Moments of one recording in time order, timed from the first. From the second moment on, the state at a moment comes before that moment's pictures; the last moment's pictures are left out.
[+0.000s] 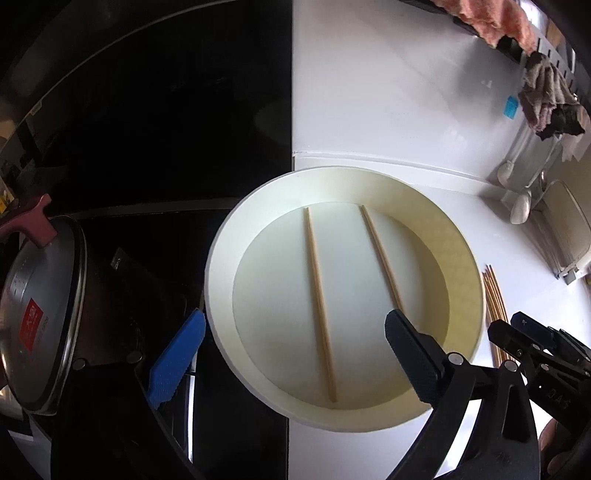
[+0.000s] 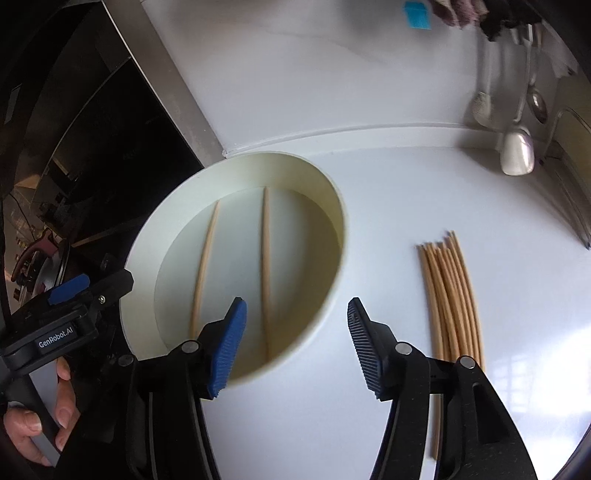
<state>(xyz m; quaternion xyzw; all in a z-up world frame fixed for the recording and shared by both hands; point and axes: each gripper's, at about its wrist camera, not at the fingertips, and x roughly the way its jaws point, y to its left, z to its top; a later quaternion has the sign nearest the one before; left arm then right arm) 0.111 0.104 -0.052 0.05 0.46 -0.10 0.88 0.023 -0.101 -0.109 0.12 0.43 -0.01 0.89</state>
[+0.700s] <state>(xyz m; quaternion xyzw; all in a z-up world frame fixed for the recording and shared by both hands) 0.013 -0.047 -0.057 0.04 0.47 -0.11 0.88 -0.063 -0.267 -0.136 0.11 0.45 -0.07 0.89</state>
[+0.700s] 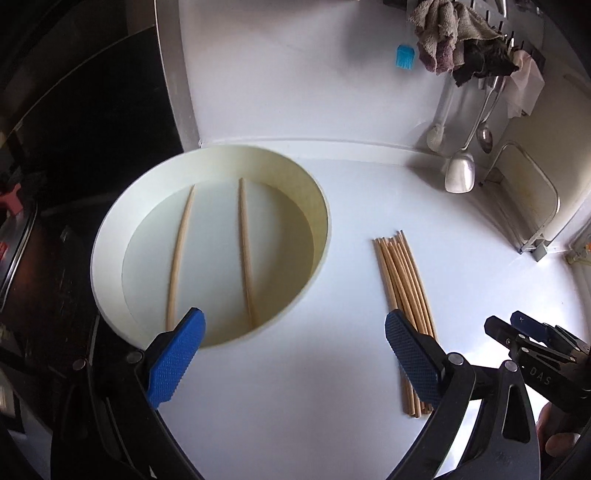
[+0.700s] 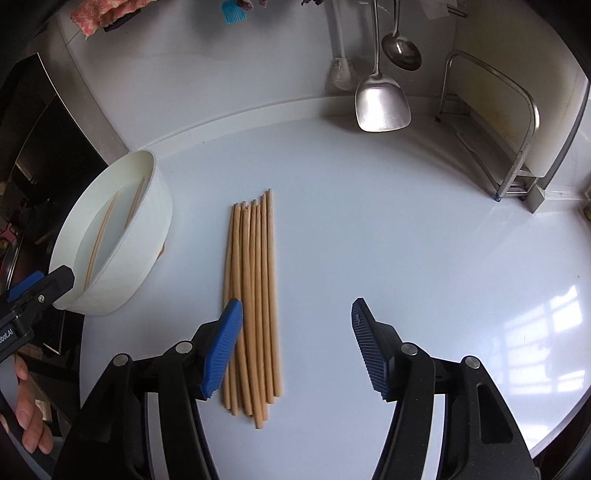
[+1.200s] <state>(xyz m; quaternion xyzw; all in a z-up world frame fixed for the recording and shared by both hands) -0.023 -0.075 -0.108 0.03 0.48 -0.05 0.87 -0.027 -0.283 -0.182 0.09 0.44 0.00 0.89</state>
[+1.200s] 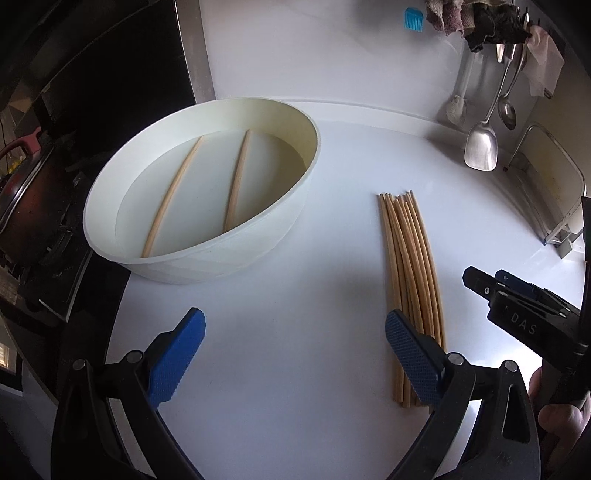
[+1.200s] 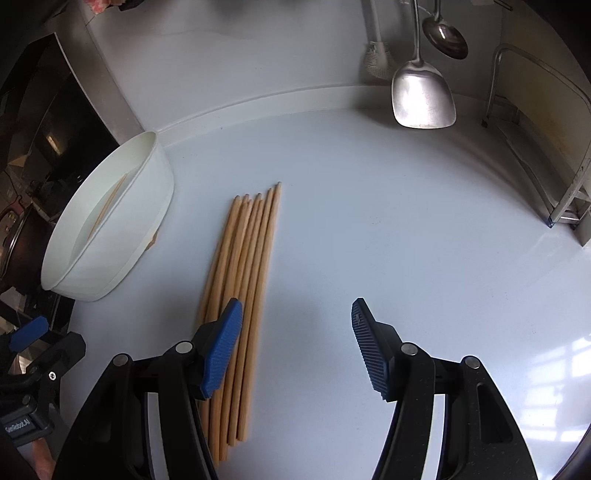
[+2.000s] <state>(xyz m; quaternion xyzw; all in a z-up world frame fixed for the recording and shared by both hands) 0.009 -0.086 -0.144 0.01 0.46 -0.04 0.89 -0.010 -0.272 -0.207 0.05 0.44 -0.02 0.90</state>
